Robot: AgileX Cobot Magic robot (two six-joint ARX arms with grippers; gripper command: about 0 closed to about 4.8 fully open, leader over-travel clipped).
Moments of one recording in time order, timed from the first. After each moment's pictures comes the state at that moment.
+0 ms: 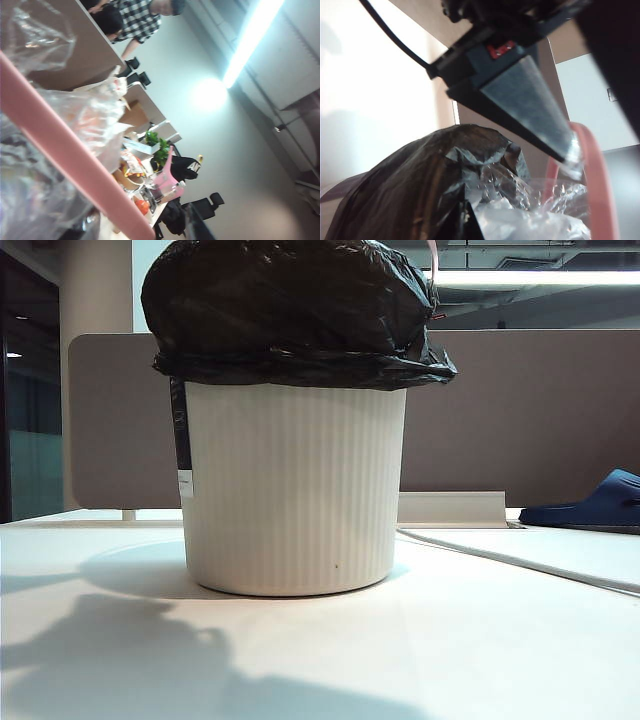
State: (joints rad) left arm -0.26 1.01 0.77 0.57 0.74 -1.19; right arm 1.16 1.39 1.16 0.07 0.45 -1.05
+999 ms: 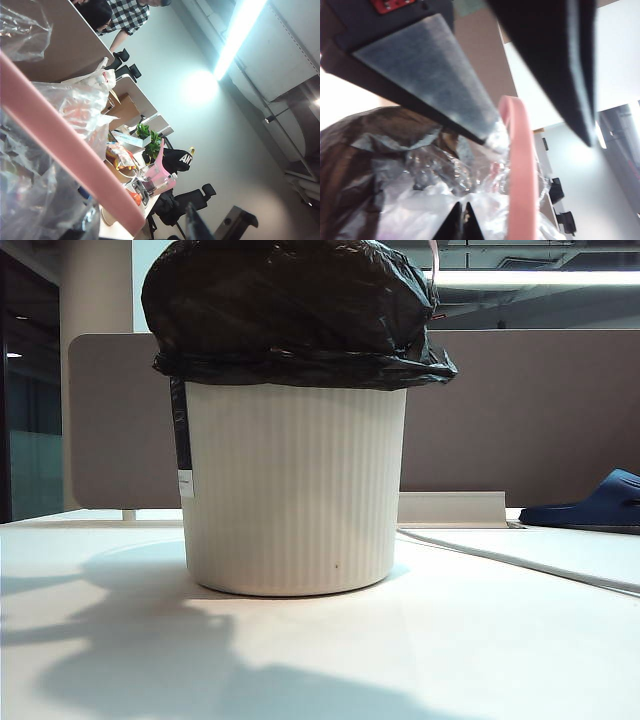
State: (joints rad) left arm -0.26 1.01 0.77 0.59 0.78 -1.21; right arm 1.13 1.42 1.16 0.26 0.57 -1.15
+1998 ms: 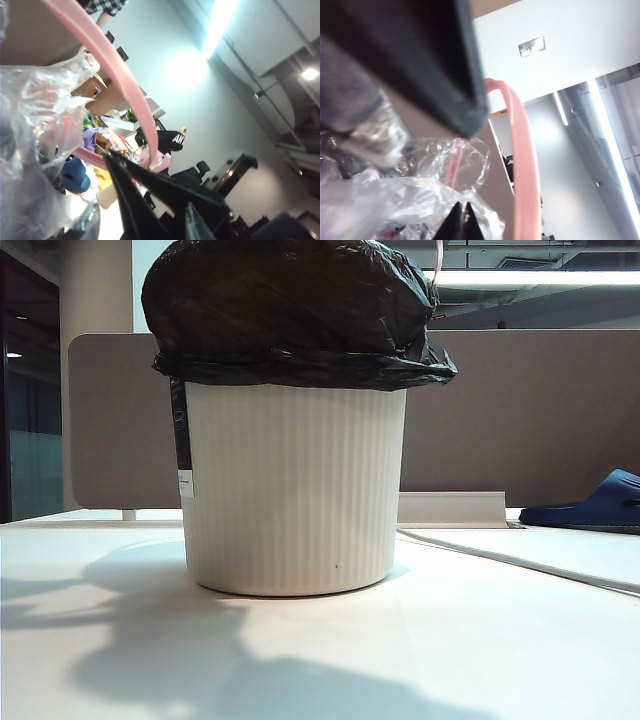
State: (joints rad) left arm -0.26 1.01 0.77 0.63 0.88 -1.18; right arm 1.10 1.42 1.19 0.36 0.66 -1.24
